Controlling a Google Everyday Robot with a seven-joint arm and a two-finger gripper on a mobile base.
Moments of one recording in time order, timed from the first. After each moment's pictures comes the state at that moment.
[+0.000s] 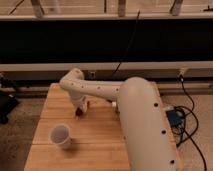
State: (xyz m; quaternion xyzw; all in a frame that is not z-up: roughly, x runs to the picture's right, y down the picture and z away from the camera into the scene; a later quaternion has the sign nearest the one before) arm -0.149 0.132 0.895 -0.30 -0.19 -0.51 0.79
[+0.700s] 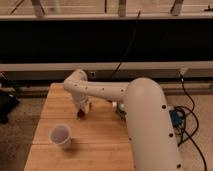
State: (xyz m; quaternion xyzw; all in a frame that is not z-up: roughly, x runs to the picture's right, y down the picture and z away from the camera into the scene) arm -0.133 0.140 0.887 -0.30 -0.19 -0.50 0.79
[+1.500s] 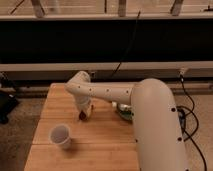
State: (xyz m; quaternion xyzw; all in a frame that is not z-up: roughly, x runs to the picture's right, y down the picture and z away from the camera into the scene) arm -0.121 0.151 0.875 -0.30 -0.20 -0.49 0.80
